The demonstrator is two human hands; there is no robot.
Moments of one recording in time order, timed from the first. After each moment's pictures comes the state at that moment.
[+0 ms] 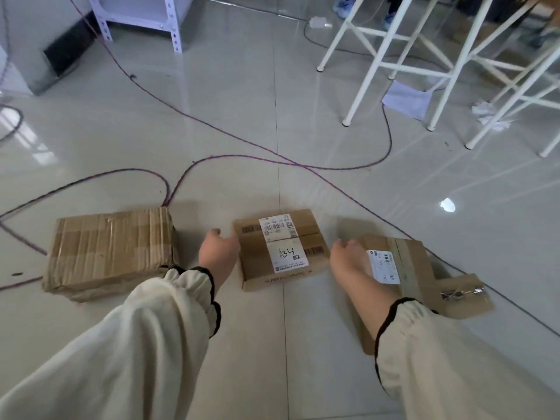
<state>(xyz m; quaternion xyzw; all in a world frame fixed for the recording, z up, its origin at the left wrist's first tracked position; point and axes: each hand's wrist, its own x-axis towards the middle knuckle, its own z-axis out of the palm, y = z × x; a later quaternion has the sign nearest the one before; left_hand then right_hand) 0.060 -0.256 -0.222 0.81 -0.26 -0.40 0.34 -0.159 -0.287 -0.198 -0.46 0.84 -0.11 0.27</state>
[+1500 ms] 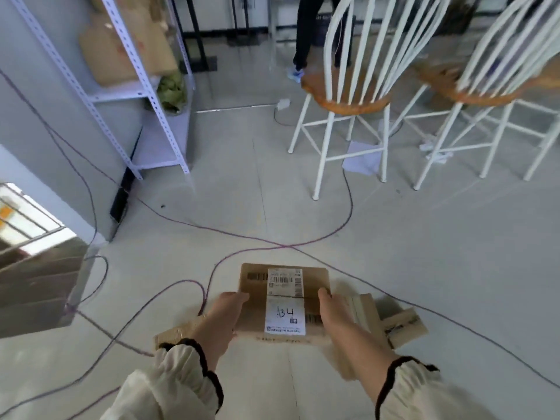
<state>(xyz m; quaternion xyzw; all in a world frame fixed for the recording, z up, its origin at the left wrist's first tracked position) 0.031 -0.227 0.188 0.76 -0.19 -0.56 0.26 -0.161 -0.237 0.152 -0.33 0.75 -0.21 0.53</state>
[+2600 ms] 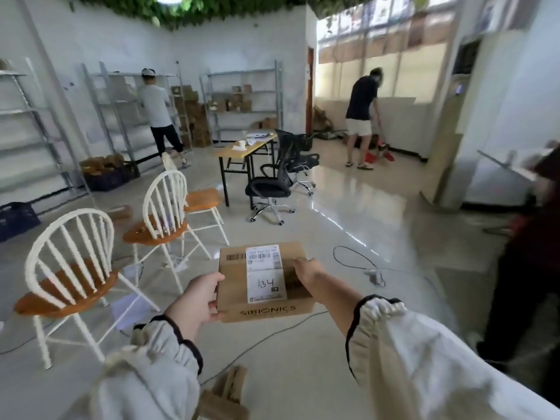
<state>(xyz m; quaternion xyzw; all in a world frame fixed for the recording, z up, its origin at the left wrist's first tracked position) -0.223 -0.069 0.706 0.45 -0.55 -0.69 0.08 -0.348 0.099 0.722 -0.04 0.85 -0.46 0.25</state>
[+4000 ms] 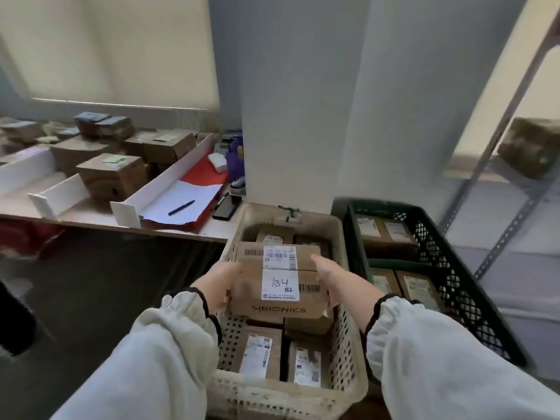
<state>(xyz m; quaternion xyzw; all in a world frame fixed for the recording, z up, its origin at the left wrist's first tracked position) -0.341 0.935 0.672 -0.18 -0.78 -0.36 -0.47 -0.153 1.024 0.661 0.66 0.44 -0.59 -0.13</state>
